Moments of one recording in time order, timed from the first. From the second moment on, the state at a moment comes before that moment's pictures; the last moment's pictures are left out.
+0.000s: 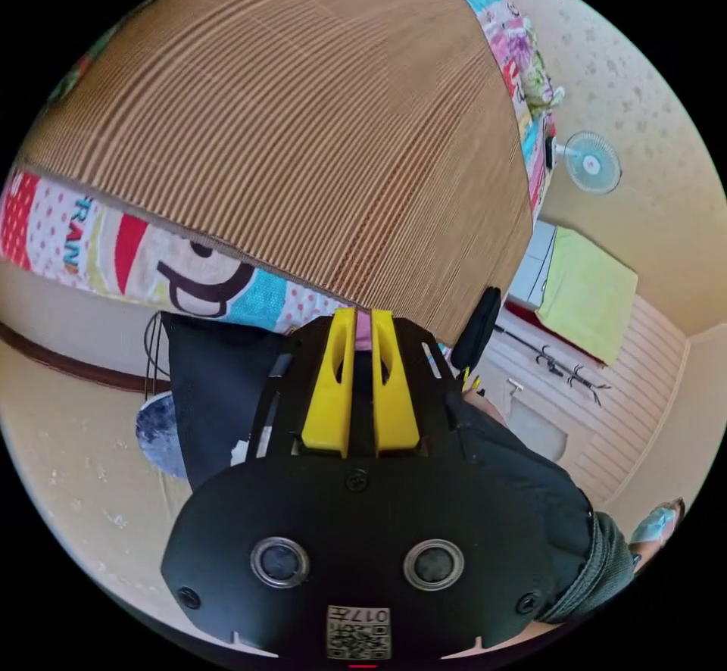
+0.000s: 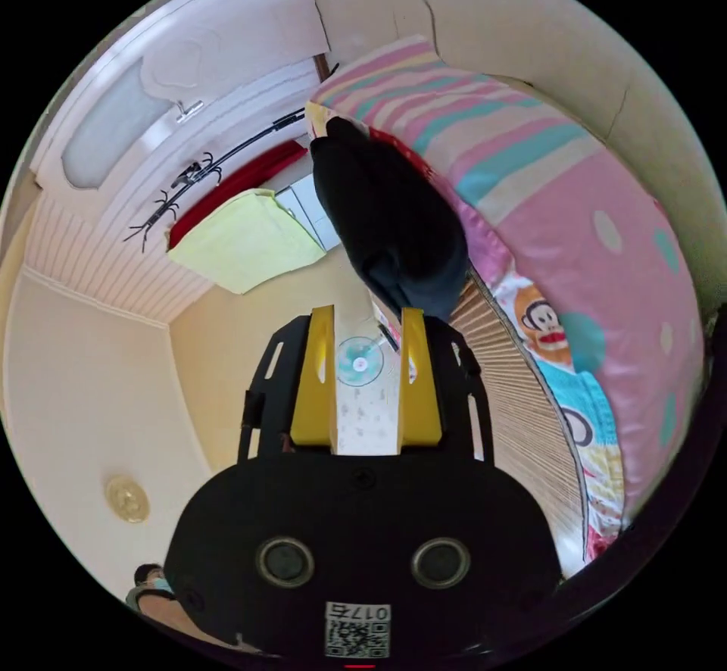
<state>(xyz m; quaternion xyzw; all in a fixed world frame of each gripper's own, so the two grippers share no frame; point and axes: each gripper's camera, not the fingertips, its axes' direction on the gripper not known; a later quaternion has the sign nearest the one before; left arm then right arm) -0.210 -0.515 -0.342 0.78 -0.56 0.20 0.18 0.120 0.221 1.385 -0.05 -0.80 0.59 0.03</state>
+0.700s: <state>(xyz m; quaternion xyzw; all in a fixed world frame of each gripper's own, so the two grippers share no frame) -0.197 -0.526 -0.377 0.72 -0.60 0.30 0.15 0.246 0.264 1.206 0.39 -0.91 0.13 -0.10</state>
